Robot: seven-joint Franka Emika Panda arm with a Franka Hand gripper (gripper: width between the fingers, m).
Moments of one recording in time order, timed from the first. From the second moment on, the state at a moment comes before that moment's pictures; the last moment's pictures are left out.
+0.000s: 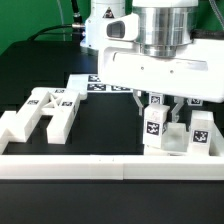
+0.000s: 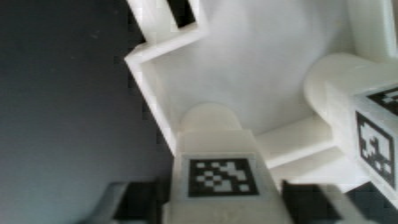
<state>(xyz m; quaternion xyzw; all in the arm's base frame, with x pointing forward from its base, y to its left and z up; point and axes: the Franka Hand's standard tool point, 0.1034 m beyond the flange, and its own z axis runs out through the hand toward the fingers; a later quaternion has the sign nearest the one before) 0.655 0.037 0.072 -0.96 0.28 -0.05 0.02</state>
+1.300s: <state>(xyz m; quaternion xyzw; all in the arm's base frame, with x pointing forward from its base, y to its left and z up) 0.658 0.034 0.075 -0.97 -0.24 -0.05 -0.03</state>
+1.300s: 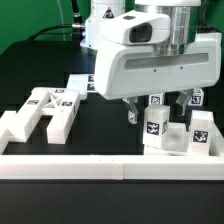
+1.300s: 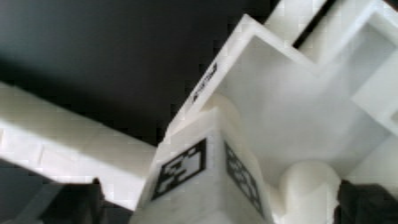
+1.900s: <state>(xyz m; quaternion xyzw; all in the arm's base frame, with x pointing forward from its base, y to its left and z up) 0.660 0.029 0.077 -0.92 -0.38 -0.04 -0.05</state>
